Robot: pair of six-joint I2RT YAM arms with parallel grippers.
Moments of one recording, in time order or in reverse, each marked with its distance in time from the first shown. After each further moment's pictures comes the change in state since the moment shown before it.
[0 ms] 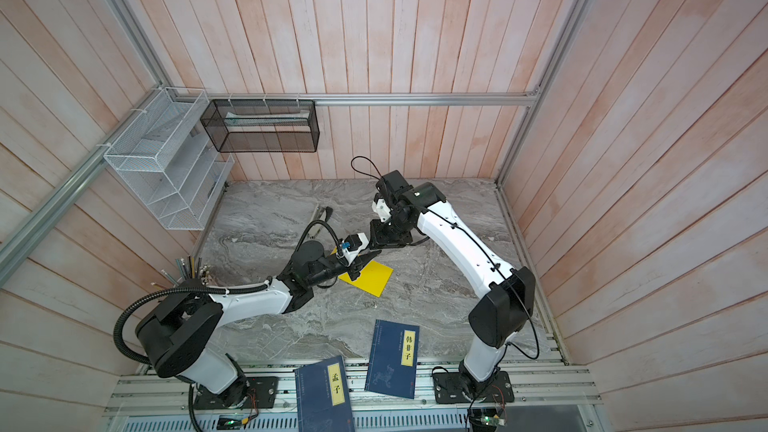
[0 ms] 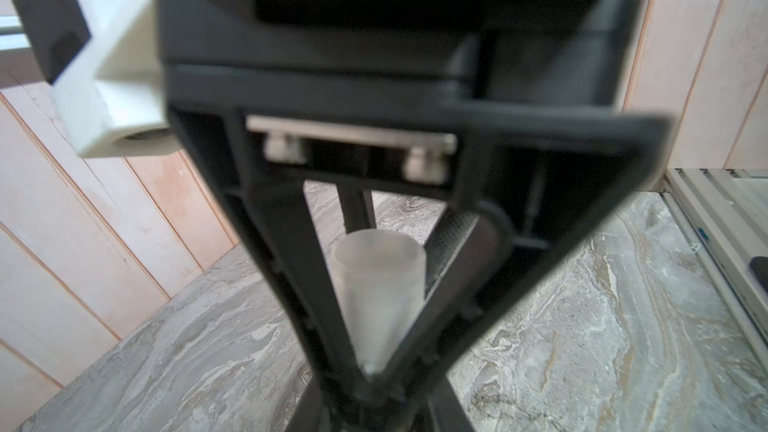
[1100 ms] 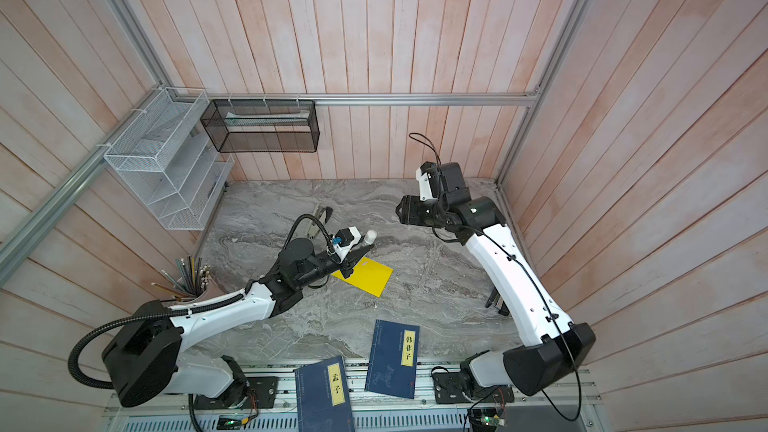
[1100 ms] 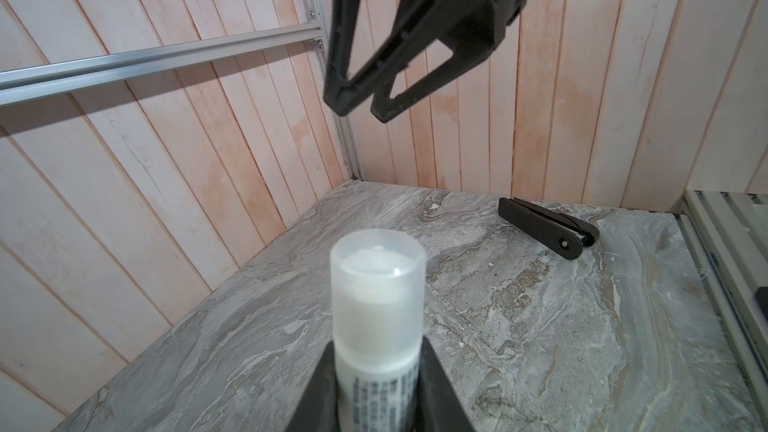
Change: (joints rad) left arm -0.014 -0.220 0.016 -0.245 -0.113 -0.008; right arm -0.196 -0.365 -0.280 0.408 0.120 0.051
